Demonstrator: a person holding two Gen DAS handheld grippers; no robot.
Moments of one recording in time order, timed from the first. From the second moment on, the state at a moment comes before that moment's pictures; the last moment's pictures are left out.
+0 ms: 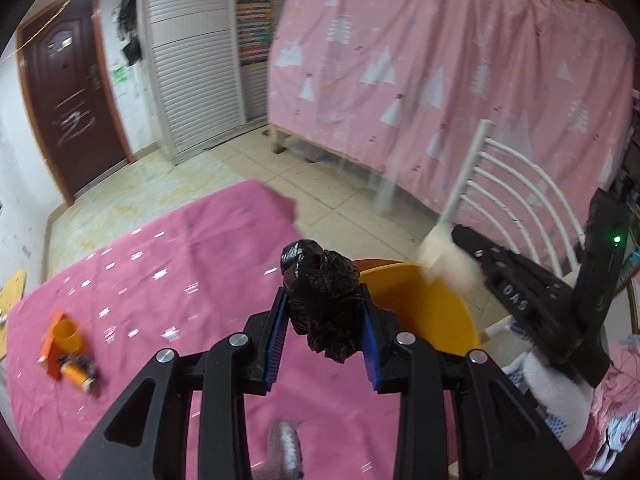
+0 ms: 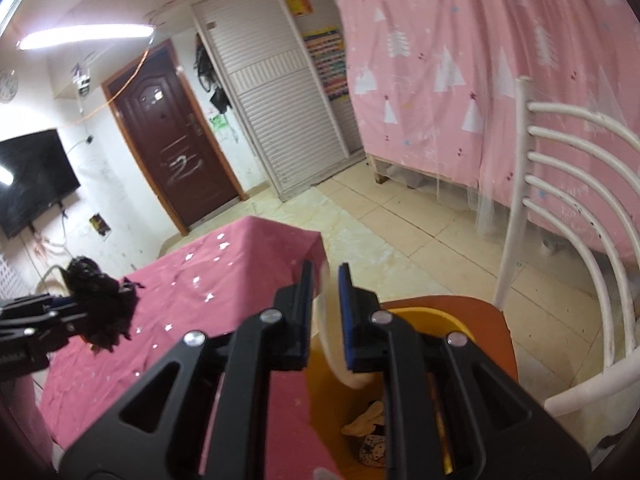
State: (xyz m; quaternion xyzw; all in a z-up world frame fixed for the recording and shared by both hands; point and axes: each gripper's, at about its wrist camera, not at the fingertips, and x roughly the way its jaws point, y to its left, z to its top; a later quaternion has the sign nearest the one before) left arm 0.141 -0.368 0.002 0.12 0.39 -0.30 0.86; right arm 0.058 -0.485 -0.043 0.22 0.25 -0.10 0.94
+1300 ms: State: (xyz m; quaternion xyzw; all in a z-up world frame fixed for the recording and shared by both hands) left arm 0.173 -0.328 0.004 0.07 0.40 -0.26 0.88; right arm 0.060 -0.455 -0.027 0.21 0.22 -0.08 0.95
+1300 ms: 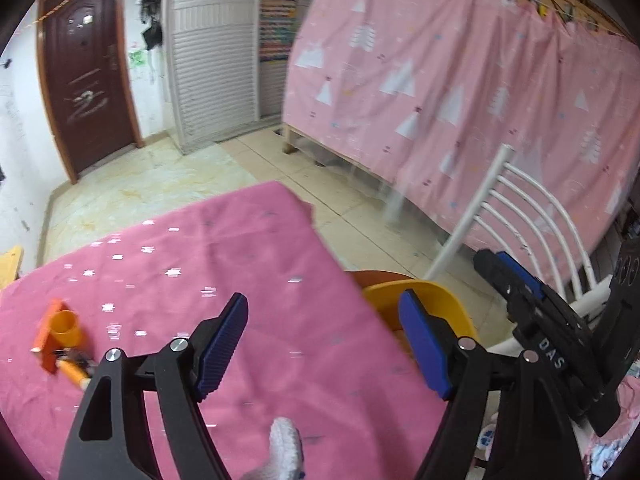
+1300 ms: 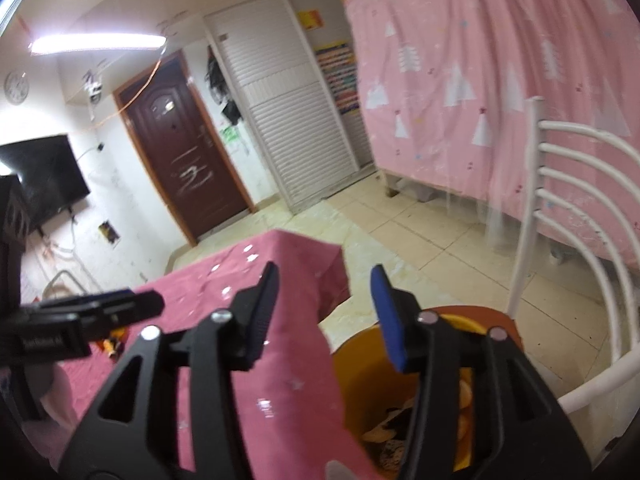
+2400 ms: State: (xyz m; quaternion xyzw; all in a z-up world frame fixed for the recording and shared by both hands) left arm 0.253 -0.053 -0.025 -0.01 0.41 -0.09 0.91; right arm 0.167 -0.233 -0.026 0.08 0.34 0.10 0.93
